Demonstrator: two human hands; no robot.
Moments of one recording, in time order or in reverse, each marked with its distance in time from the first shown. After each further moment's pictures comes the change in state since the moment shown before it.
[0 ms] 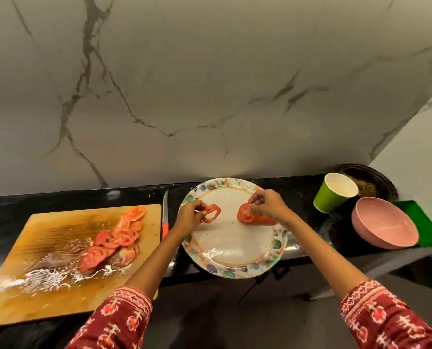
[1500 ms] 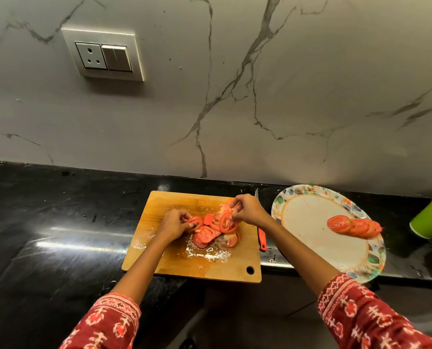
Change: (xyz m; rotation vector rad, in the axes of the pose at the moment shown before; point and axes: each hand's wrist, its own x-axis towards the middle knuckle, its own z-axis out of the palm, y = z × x) left_hand -0.112 -0.142 -0.223 0.196 0.086 -0.293; right_hand -0.016 -0.191 0.224 -0.127 -0.235 -0.207
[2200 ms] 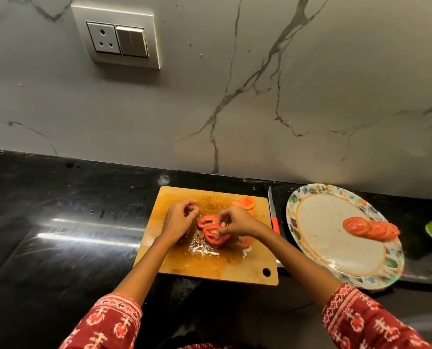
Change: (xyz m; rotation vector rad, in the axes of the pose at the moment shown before) left_hand 0.017 -0.035 -0.004 -0.214 0.221 0.251; right_hand -0.001 -0.037 0.048 -0.112 -0.297 -0.136
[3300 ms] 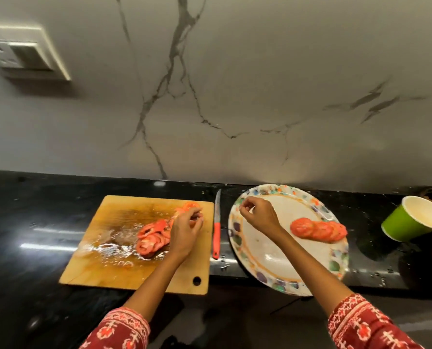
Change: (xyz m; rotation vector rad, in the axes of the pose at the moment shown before) left_hand -0.010 0.106 0.158 0.034 0.124 0.032; right_hand -0.066 0.182 -0.103 0.080 0.592 0.061
